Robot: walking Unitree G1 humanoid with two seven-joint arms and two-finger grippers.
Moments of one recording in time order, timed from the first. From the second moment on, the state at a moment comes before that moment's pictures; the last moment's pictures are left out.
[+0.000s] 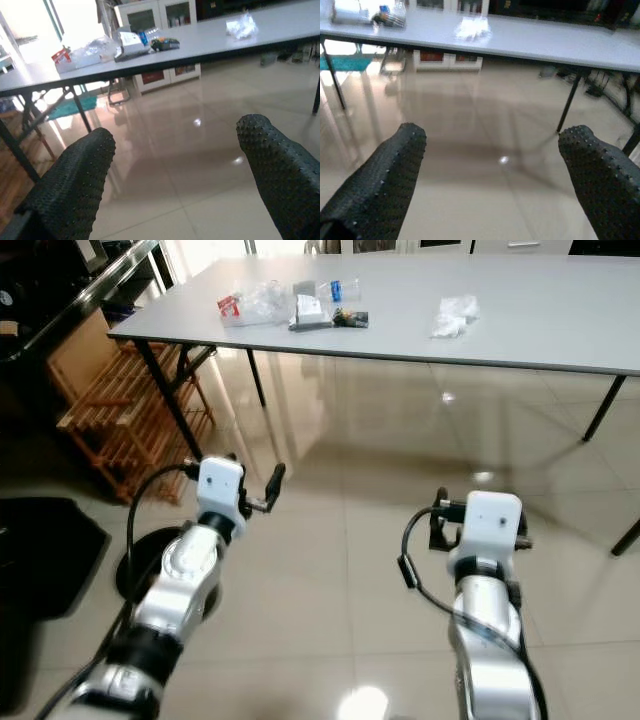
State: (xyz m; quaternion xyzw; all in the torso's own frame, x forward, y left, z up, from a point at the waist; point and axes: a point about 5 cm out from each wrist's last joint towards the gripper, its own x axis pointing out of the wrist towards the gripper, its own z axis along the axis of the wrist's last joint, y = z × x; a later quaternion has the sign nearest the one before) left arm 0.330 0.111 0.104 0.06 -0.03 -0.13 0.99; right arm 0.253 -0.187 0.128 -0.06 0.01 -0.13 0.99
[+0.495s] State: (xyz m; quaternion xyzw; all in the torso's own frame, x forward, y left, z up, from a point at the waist) left arm 0.329 0.104 0.101 0.05 -0.03 -0.14 0.99; right arm 0.254 -0.185 0.128 -0.05 0.01 -0.14 0.99
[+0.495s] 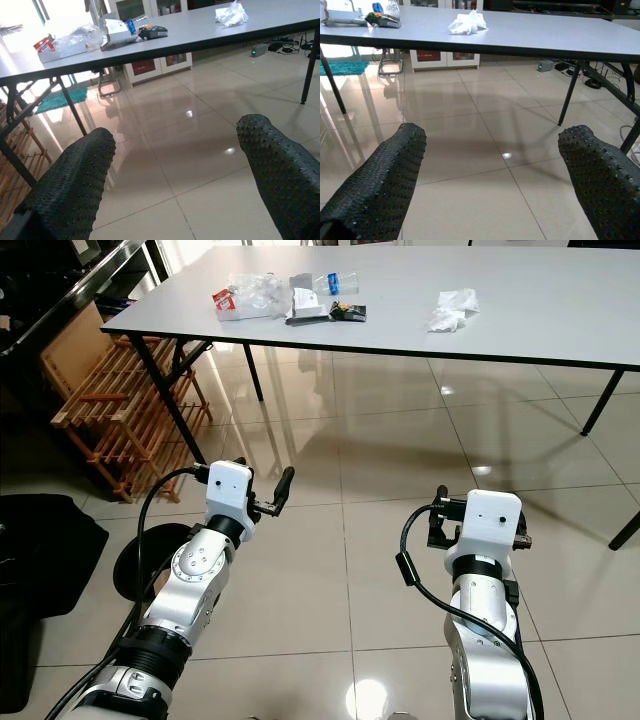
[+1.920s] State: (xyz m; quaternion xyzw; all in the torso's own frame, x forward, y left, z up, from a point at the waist) left arm 0.339 0.114 0.116 0.03 -0.05 -0.09 0.99; right arm 0.257 -0.202 0.145 -0.15 -0.04 -0.15 0.98
